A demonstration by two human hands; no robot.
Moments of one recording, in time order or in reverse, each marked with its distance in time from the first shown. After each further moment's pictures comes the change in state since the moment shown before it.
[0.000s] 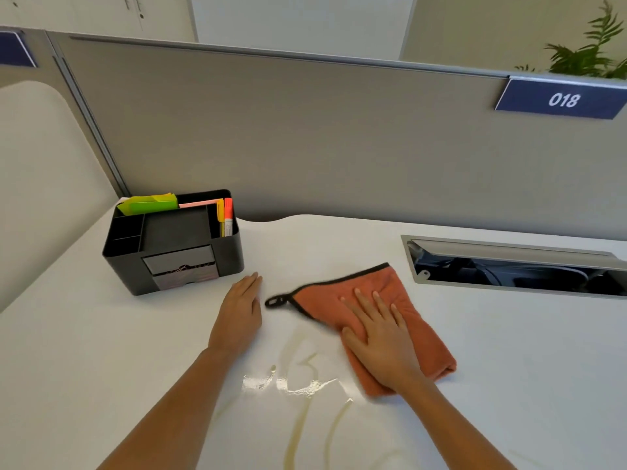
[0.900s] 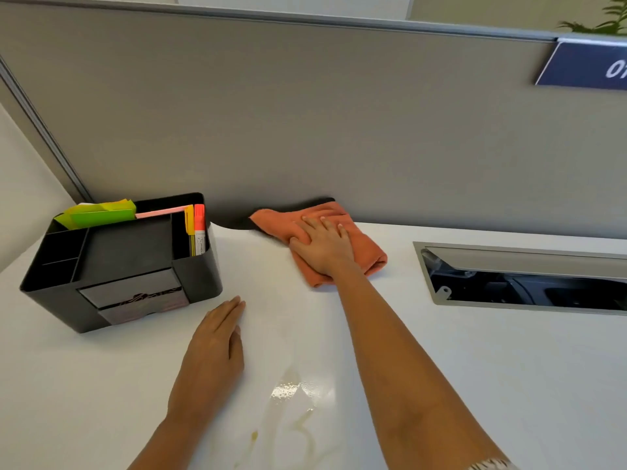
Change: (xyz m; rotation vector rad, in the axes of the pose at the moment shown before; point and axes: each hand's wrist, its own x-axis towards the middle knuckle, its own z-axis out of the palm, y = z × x) left_hand 0.004 -0.011 0.012 0.017 0.071 -0.042; right_hand 0.233 -0.042 0.006 0.060 -0.019 -0.063
